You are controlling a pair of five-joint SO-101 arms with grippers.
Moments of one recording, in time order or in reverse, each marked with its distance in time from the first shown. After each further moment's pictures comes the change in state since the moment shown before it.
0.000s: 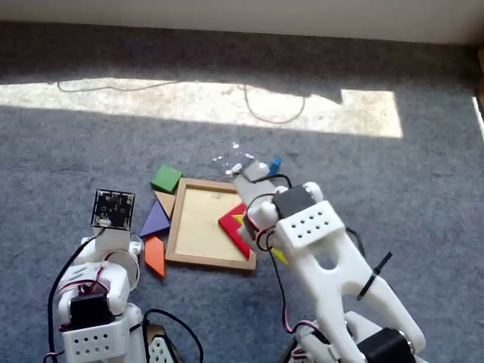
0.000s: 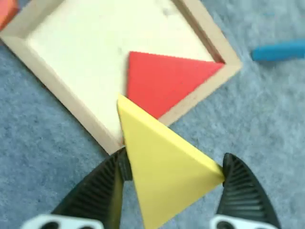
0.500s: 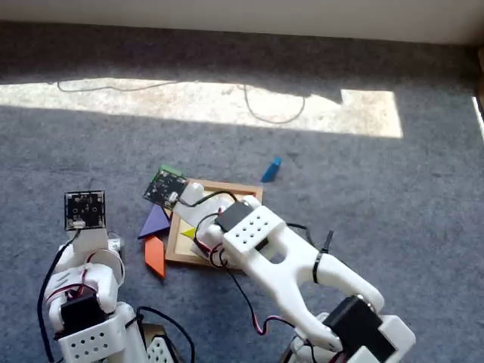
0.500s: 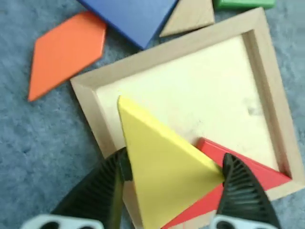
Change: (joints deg) left arm -11.8 0.0 -0.1 -2.7 2.6; right arm -13.9 17.3 -1.6 -18.3 1.6
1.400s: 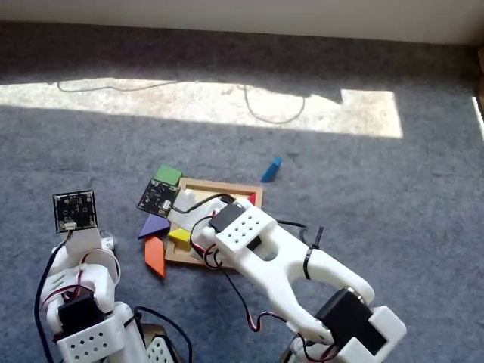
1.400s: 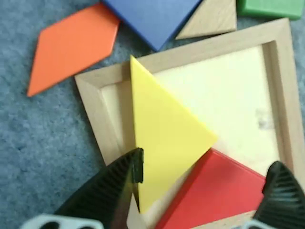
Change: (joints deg) left arm -1.6 0.0 0.0 -0.6 0.8; right arm -0.4 2.5 -0.4 -0.8 4.0
